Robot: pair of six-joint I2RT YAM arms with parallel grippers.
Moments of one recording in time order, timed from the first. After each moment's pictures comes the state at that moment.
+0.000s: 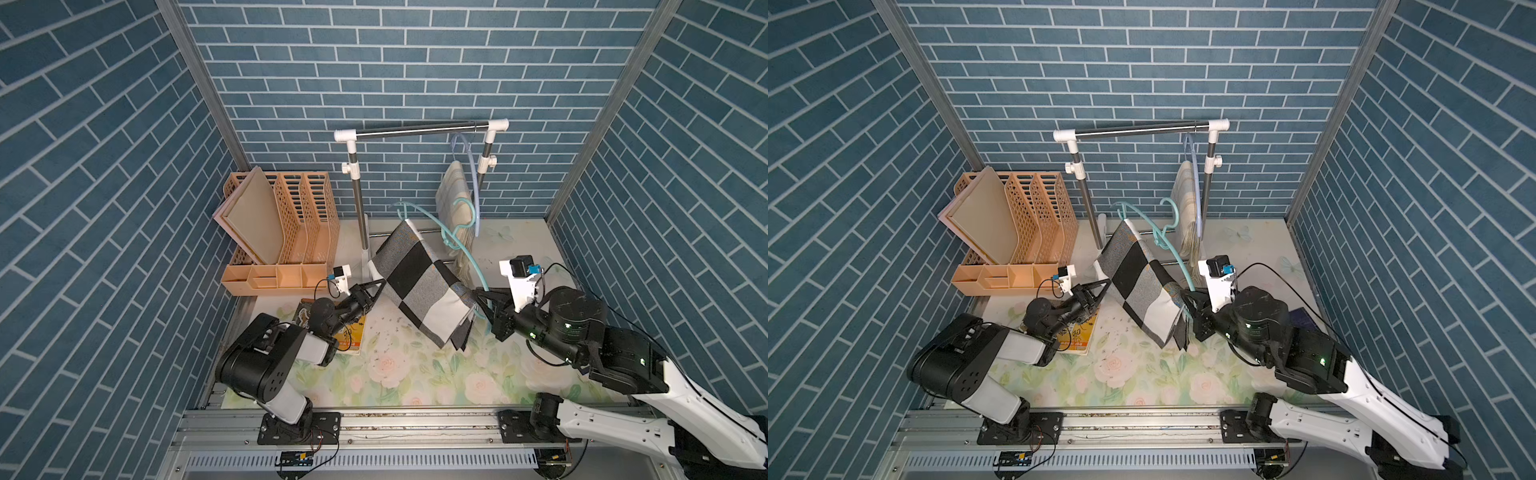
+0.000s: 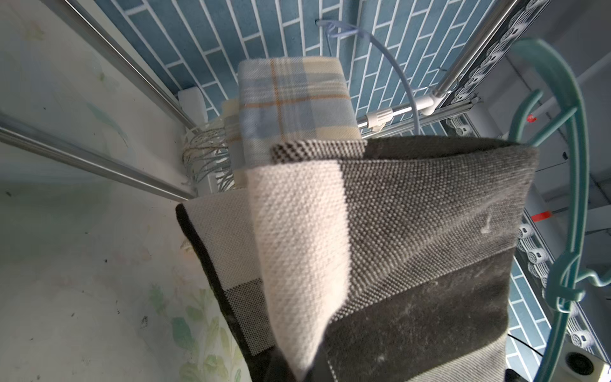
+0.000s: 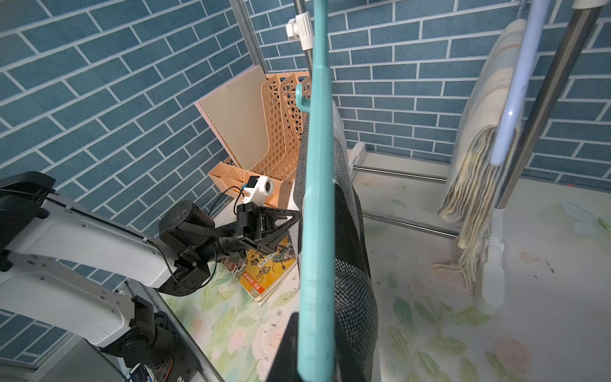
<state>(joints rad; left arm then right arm) -0.39 1.61 0.31 1.43 0.49 -1.35 1.12 0.78 1.19 -0.70 0.30 0.36</state>
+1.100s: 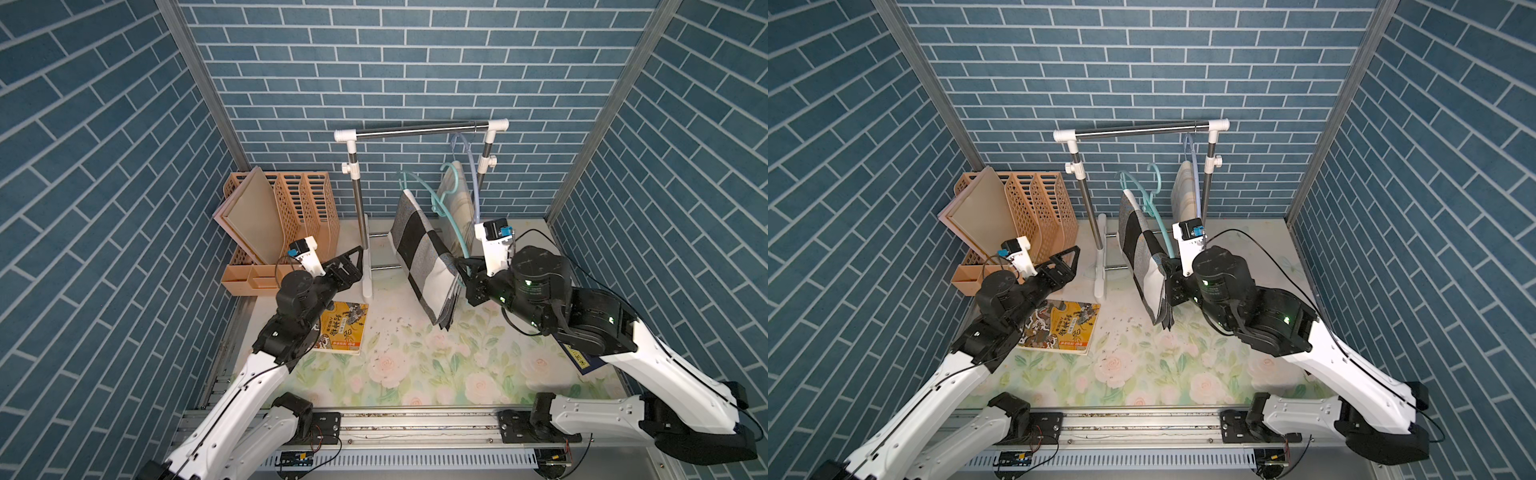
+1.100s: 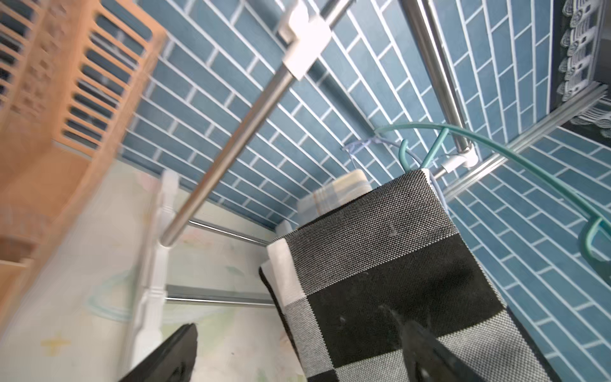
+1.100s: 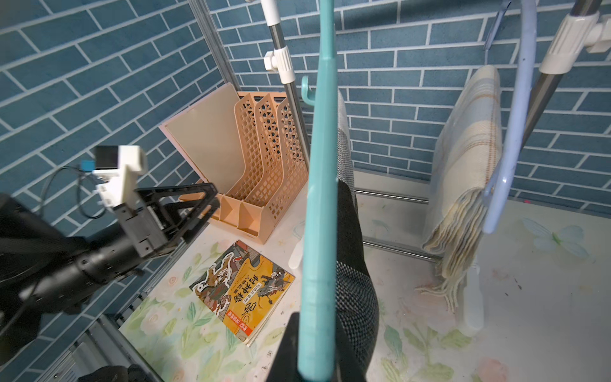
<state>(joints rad) -0.39 0.80 0.76 -0.04 -0.05 -0.75 1.10 1.17 1.60 -0.82 0.42 0.38</state>
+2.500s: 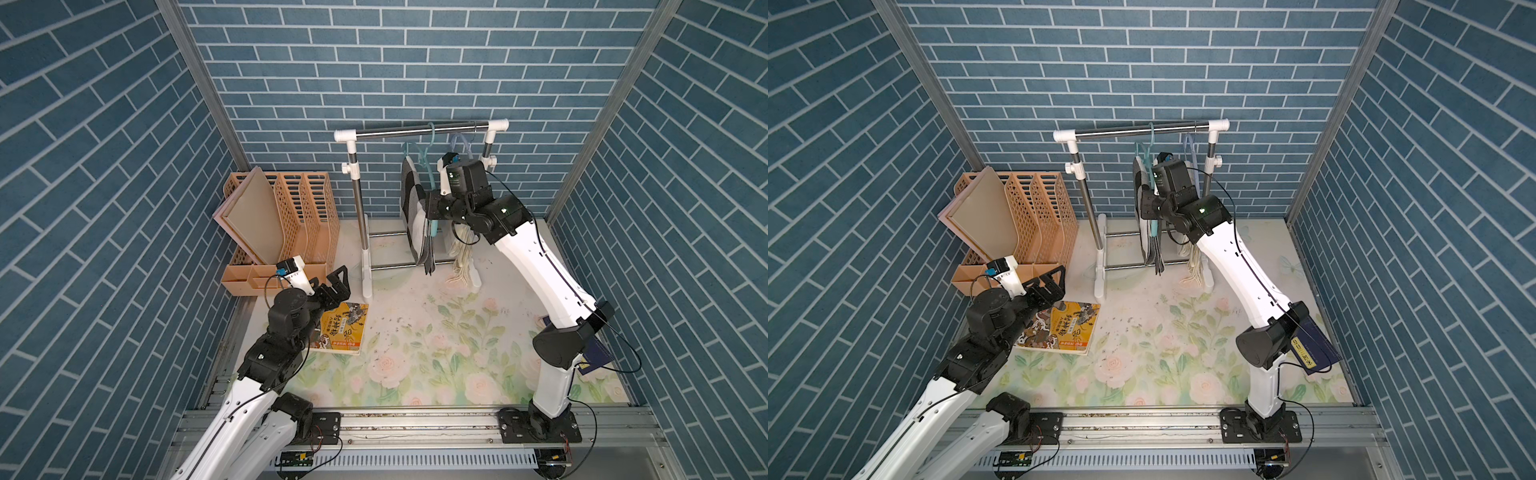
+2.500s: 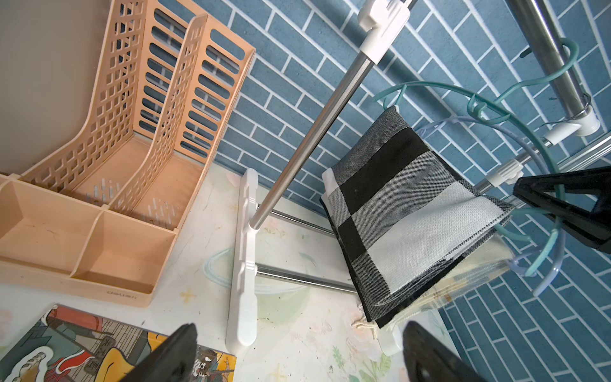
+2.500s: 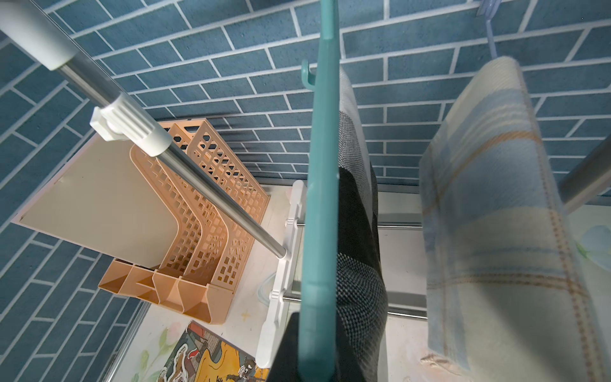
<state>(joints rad) -0.39 0.66 0.68 -0.23 -0.17 -0.66 0.71 1.87 2.25 -0.88 0.14 0.40</state>
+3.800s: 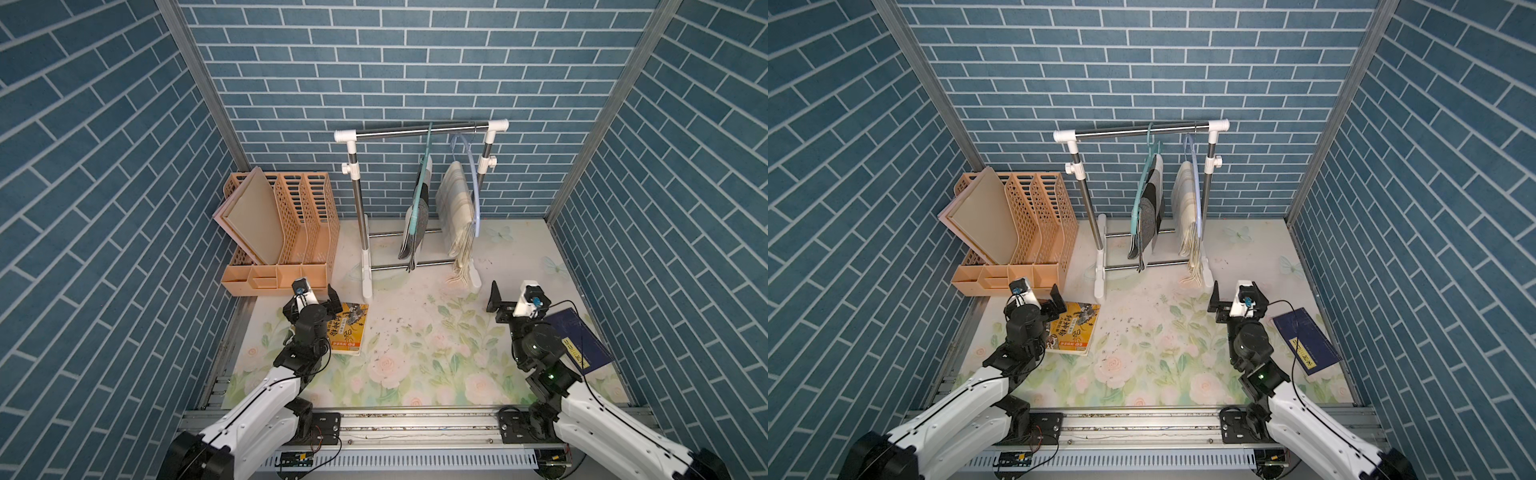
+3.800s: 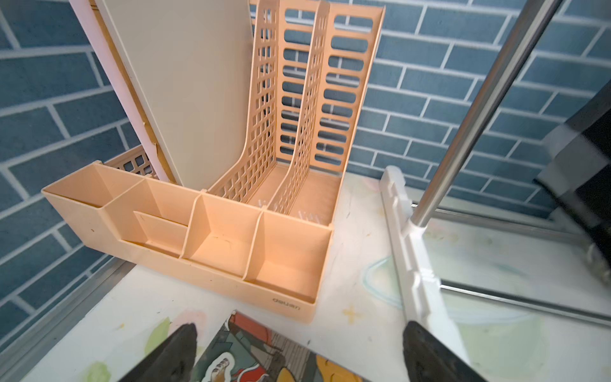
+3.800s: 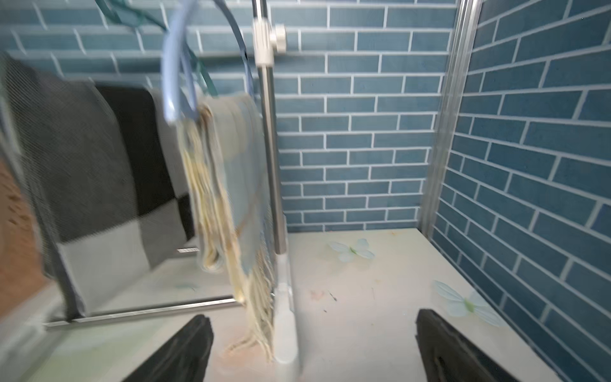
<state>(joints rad) -0.34 0.91 0.21 0.44 -0.58 -0.22 0.60 0.75 0.19 0.60 0.59 -0.07</state>
